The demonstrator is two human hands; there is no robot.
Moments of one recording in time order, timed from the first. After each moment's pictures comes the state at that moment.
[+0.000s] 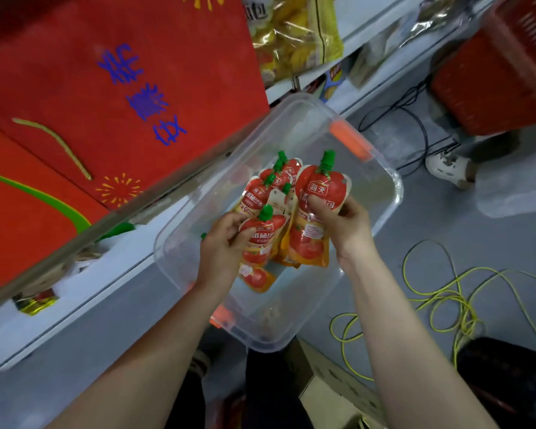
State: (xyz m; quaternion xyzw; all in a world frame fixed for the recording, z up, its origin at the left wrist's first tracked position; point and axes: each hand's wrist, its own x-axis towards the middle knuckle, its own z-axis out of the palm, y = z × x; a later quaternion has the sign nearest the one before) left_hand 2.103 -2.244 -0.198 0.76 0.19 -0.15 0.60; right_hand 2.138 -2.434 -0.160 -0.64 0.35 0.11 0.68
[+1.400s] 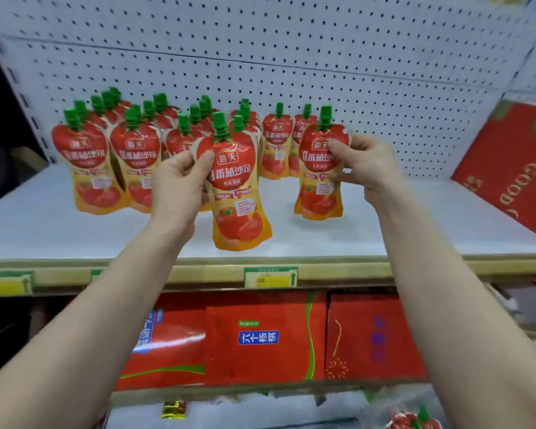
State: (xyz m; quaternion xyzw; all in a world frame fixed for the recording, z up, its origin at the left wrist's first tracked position) left_hand 2.000 -1.781 0.333 0.64 0.17 0.40 0.64; right_hand 2.177 -1.970 0.373 -0.72 -0.23 0.06 0.65
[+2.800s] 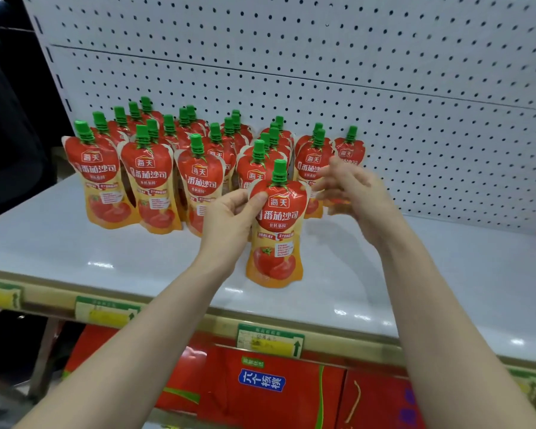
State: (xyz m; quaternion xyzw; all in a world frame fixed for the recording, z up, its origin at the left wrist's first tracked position) left_hand 2.086 -1.788 0.310 0.62 0.19 0.39 0.66; right_hand 2.254 -1.907 0.344 -0.69 -0.36 0.16 0.61
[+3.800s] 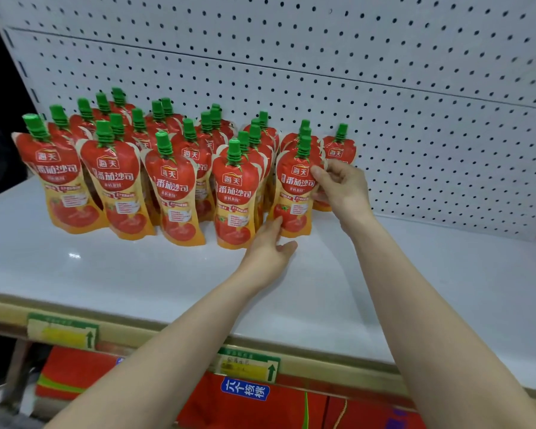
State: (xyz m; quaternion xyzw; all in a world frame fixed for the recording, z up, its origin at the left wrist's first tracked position) left_hand 2.173 -1.807 0.249 0.80 0.25 0.19 0.51; right_hand 2.313 -1.871 0.319 -0.70 -0.33 0.08 0.63
